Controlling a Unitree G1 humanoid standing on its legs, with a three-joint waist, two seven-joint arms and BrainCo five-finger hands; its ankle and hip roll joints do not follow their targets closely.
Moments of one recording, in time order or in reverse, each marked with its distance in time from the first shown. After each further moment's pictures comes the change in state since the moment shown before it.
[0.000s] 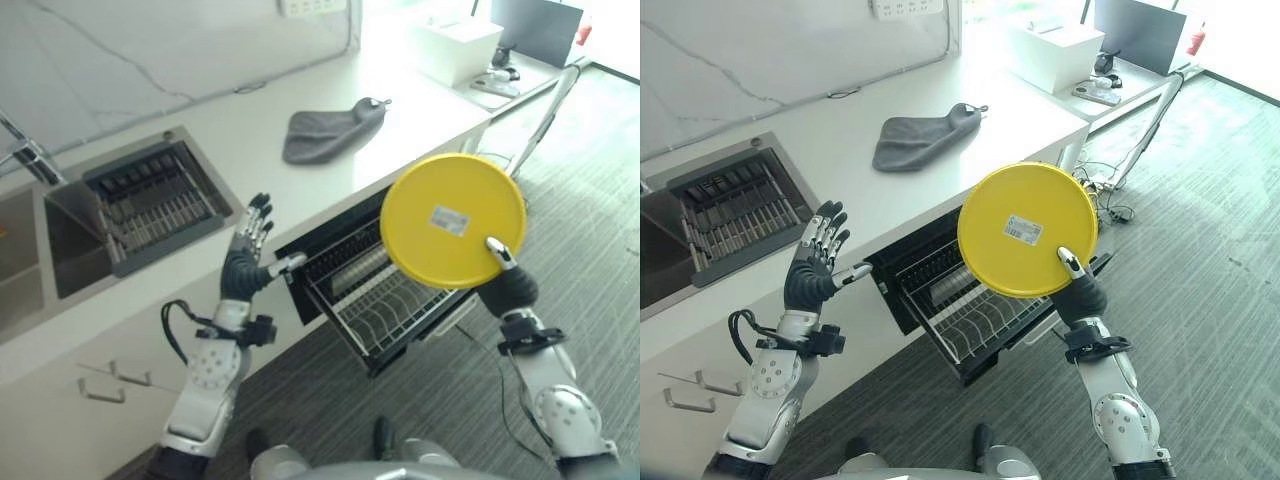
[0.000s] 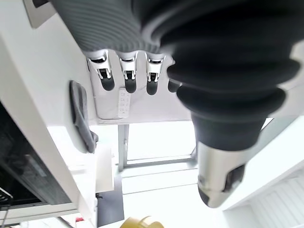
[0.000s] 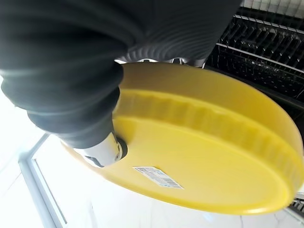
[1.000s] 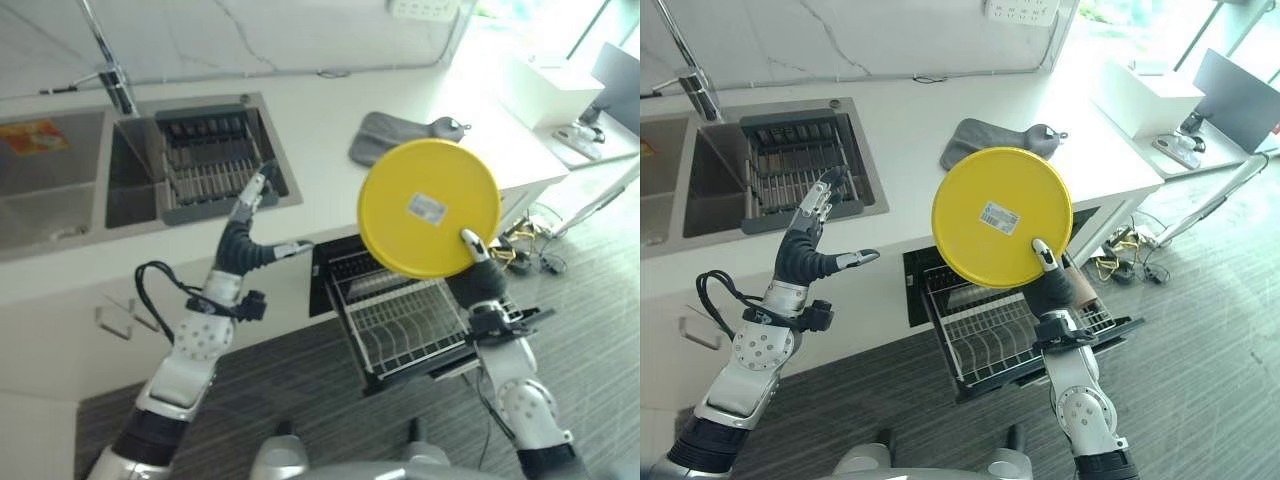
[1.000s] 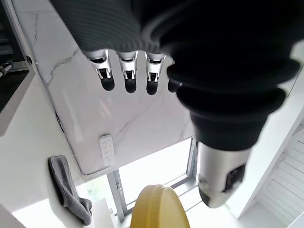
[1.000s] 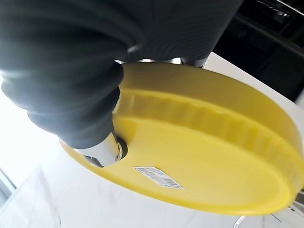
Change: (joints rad) left arm -0.116 0.189 0.029 -0.001 0.243 -0.046 0.032; right arm -0.090 0.122 0.057 0.021 -0.030 -0.070 -0.024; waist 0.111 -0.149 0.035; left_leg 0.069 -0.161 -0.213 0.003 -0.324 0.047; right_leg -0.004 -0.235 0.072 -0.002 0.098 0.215
